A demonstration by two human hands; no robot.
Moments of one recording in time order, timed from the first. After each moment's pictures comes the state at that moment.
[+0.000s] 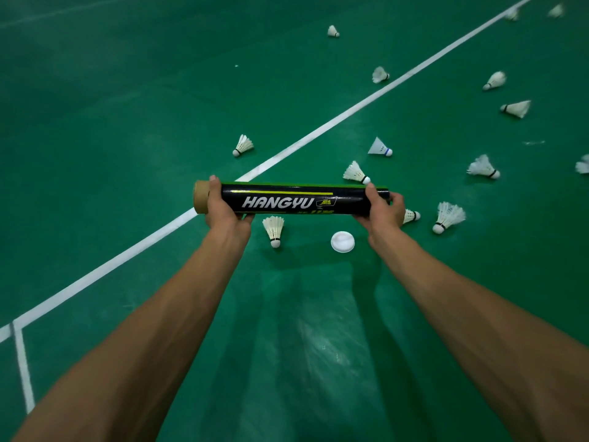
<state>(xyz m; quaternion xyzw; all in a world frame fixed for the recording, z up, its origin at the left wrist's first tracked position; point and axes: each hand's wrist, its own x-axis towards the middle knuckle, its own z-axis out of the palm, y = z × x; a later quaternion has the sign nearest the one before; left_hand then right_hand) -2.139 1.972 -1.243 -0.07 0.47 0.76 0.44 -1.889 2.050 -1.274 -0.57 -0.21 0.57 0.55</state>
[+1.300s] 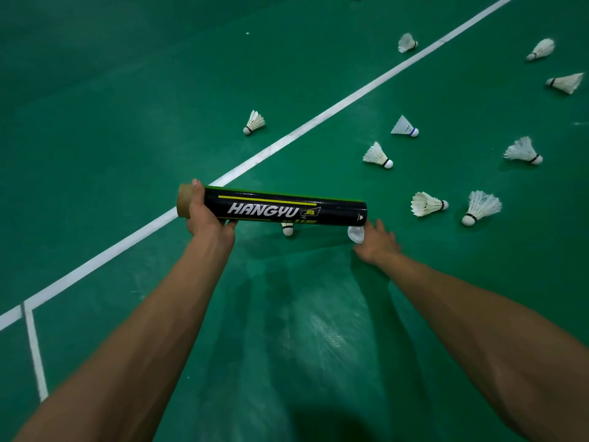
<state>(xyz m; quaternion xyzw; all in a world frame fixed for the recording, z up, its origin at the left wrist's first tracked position) -2.189 1.950 -1.281 -0.11 0.52 0.76 0.37 -1.894 2.048 -1.392 -0.65 -0.70 0.28 -0.06</state>
